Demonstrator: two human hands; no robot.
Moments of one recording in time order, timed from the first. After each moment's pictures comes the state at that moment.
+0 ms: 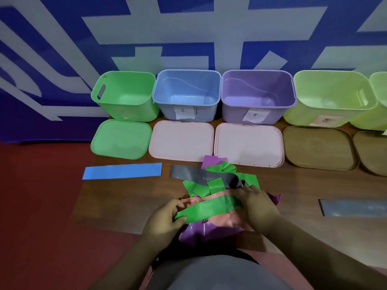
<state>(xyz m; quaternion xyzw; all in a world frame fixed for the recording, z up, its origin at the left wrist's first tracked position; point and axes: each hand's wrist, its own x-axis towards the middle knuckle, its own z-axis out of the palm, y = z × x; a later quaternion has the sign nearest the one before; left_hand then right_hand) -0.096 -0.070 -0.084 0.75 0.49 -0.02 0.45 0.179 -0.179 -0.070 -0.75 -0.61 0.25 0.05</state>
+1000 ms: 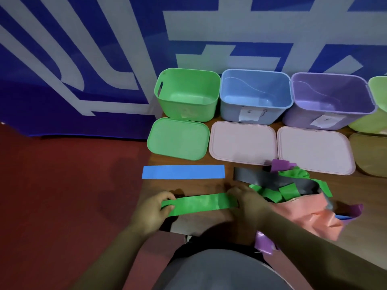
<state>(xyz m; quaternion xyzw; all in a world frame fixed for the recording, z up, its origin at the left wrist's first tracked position) -0.303 0.090 -0.065 0.78 0.50 -0.04 0.38 -0.008 -0.040 -0.094 -0.74 -0.58 0.33 0.06</state>
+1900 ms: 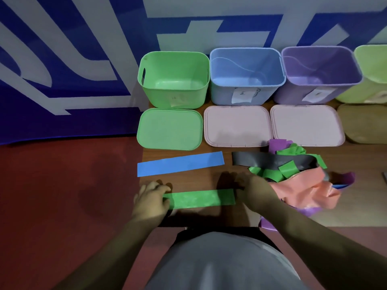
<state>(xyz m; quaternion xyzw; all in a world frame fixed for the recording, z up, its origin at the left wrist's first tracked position) -0.312 0.119 -0.100 0.83 0.48 -0.14 0.24 -0.035 -0.038 -0.084 -0.83 -0.45 0.30 0.11</state>
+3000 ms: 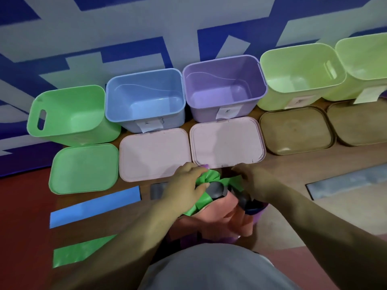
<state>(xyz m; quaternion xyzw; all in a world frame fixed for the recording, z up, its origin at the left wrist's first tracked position) 0.064 0.020 -0.075 0.89 0.29 -0.05 0.35 0.261 -0.139 -0.077 -0.83 -0.43 0.34 0.14</state>
